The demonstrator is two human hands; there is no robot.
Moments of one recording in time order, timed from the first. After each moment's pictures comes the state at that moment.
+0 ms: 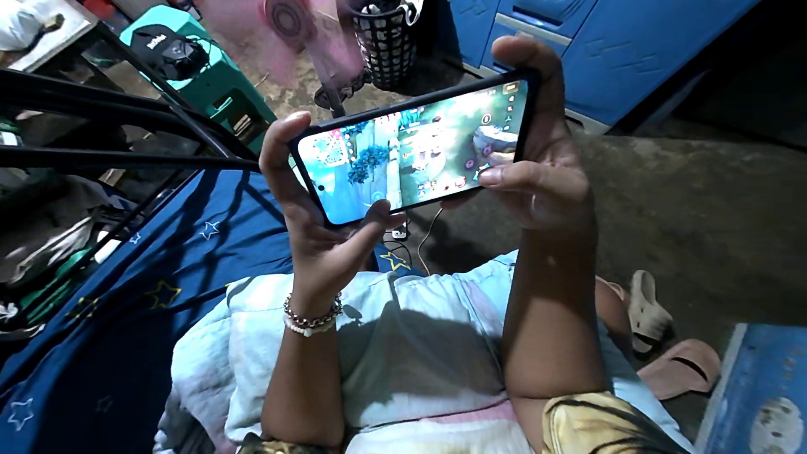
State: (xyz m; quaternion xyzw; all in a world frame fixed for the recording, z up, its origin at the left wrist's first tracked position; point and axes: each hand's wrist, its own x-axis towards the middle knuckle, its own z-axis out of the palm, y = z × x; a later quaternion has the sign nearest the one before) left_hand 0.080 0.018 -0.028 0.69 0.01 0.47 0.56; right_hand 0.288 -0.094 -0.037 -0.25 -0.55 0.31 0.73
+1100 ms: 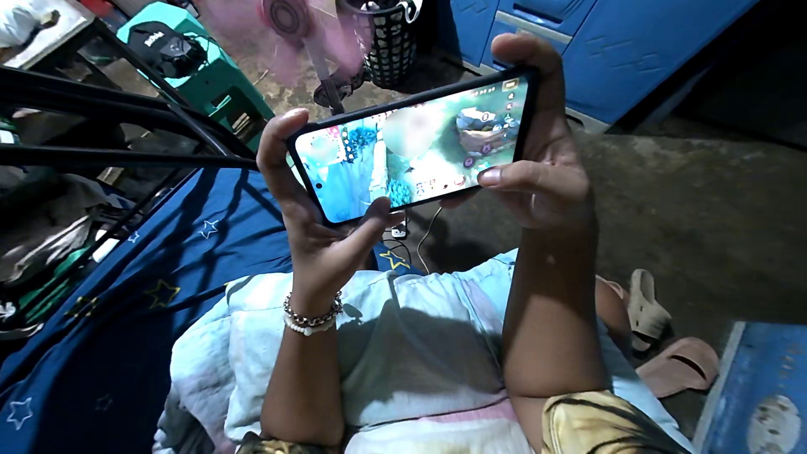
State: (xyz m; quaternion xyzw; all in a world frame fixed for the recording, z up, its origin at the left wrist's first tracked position) left_hand 0.082 0.018 -0.029 0.69 0.01 0.47 0.55; right_hand 0.288 -0.094 -0.037 -0.26 -0.56 0.31 0.73
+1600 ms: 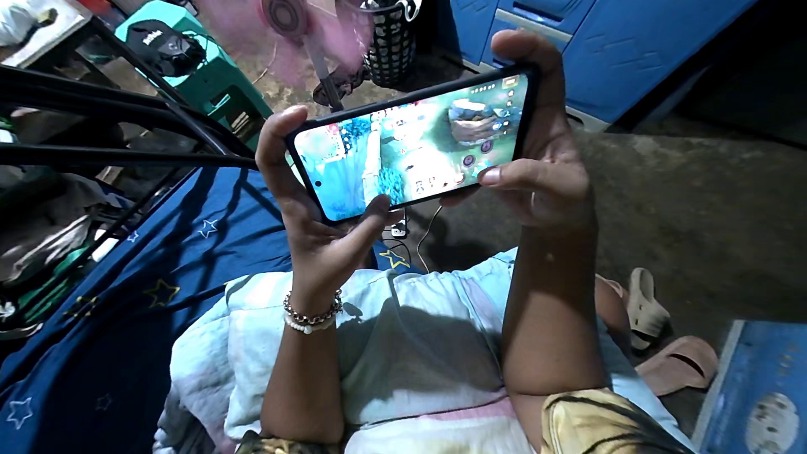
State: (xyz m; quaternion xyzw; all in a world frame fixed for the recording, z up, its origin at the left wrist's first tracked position) left_hand 0.083 0.018 -0.028 0.69 0.01 0.48 0.55; right_hand 0.289 -0.093 -0.037 -0.25 -0.55 0.32 0.73
